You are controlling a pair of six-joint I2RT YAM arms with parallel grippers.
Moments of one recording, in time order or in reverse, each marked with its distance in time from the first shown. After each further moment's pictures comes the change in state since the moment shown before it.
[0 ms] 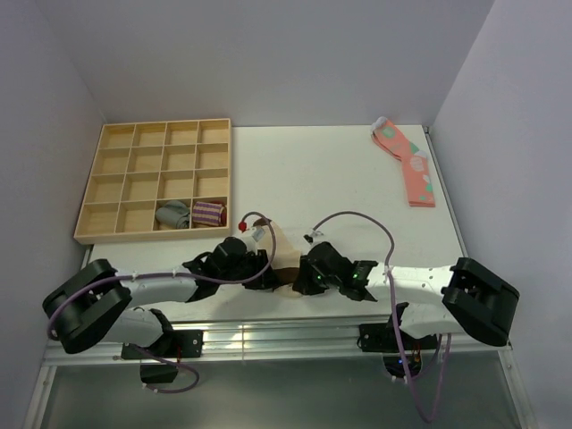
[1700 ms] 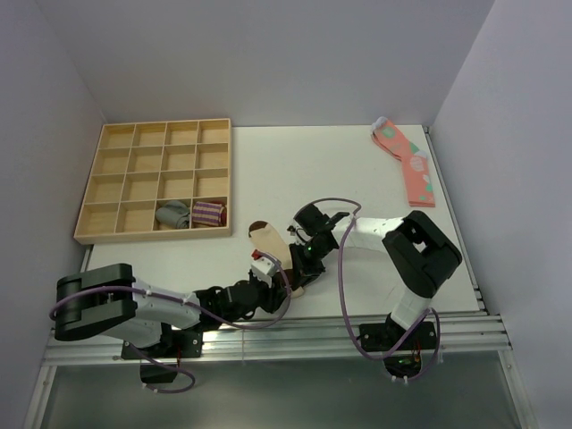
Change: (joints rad) left arm -0.434 0.012 -0.117 0.356 -0.639 0.294; right arm -0.282 0.457 0.459 -0.532 -0.567 -0.306
